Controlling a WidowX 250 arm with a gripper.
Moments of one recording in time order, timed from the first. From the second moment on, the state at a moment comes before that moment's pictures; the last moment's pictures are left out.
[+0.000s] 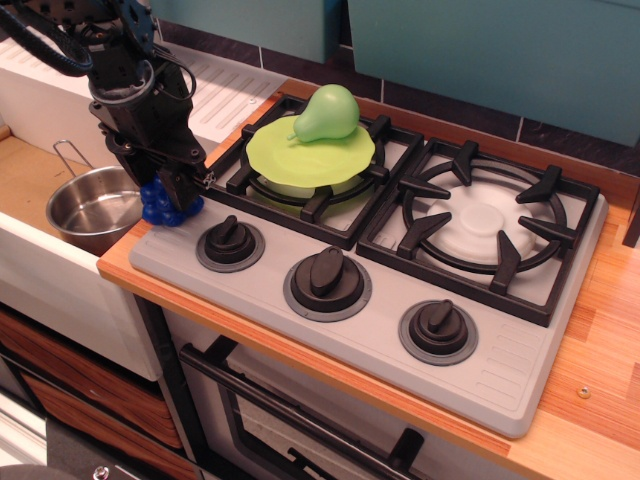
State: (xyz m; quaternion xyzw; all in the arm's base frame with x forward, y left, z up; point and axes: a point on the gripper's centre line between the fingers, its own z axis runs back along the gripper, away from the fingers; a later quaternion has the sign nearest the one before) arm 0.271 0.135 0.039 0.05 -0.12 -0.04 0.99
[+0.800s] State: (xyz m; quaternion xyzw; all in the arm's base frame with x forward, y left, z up) arm 0.278 0.155 0.068 0.05 -0.12 -0.06 0.99
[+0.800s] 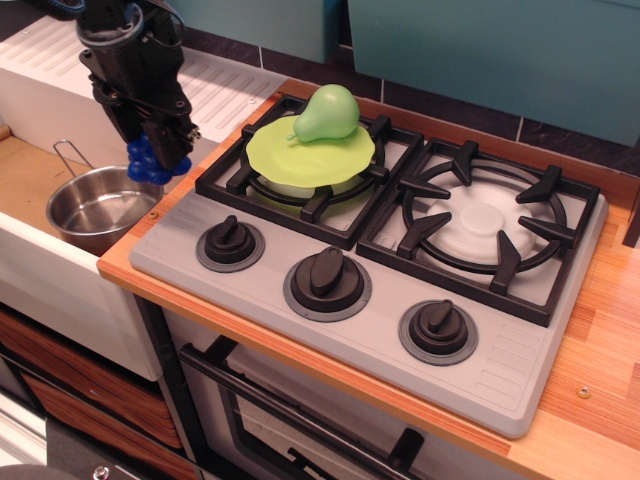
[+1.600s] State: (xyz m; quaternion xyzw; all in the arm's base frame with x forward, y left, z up) arm 0.297 0.226 0.059 0.04 -0.14 -0.11 0.98
